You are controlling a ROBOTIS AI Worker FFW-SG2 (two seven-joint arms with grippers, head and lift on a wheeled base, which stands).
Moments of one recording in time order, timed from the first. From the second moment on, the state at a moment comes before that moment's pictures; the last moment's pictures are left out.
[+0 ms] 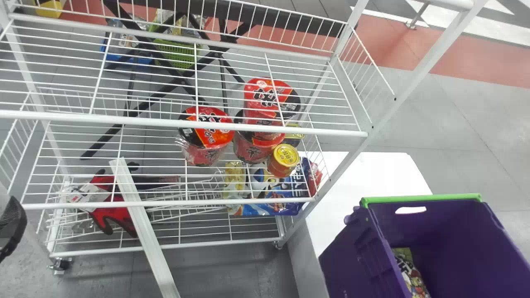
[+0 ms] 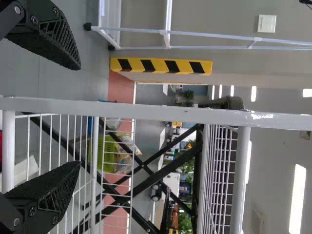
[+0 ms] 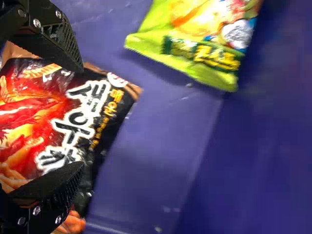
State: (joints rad) left arm 0.33 0.39 -0.25 -1.27 0.42 -0.67 0.03; right arm 0.48 -0.01 -1.06 -1.59 -0.65 1.08 -0.20
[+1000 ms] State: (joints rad) left arm 0.33 0.39 -0.25 -1.27 0.42 -0.69 0.03; right arm 0.44 -0.01 -1.01 -1.46 -0.55 1.01 -0.16
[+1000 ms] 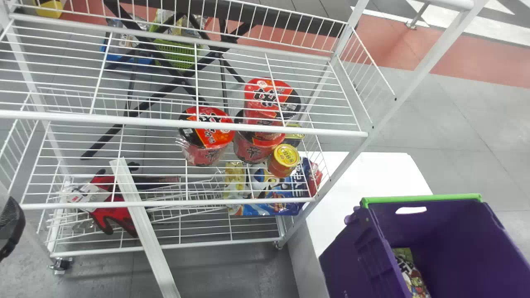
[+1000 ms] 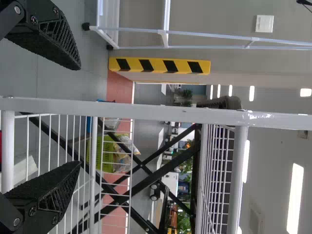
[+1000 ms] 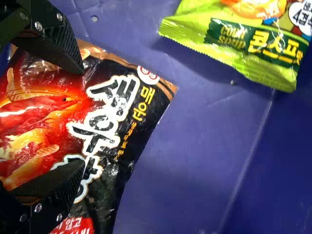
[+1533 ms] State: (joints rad) left arm 0.33 0.41 -0.25 -1.26 0.42 -0.70 0.03; right arm 0.43 -0.01 -1.00 -1.45 -0.54 1.00 -0.16
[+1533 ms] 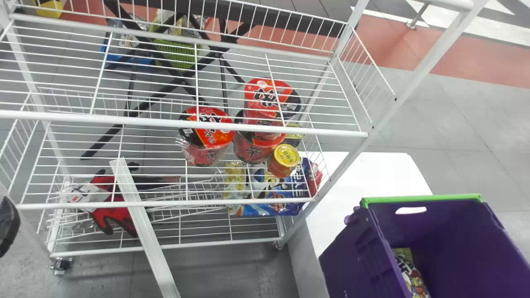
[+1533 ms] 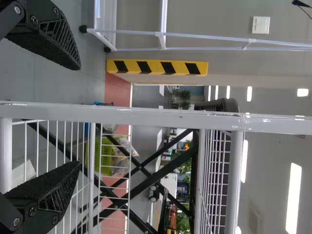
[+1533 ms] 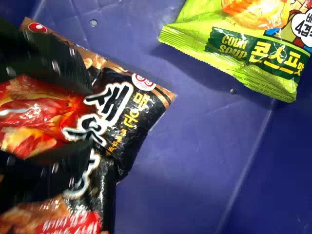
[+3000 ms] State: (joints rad) left arm 0.36 0.42 -0.25 -1.30 0.42 -0.71 0.03; right arm 0.44 -0.01 -1.46 -1.75 -0.68 1.57 0.12
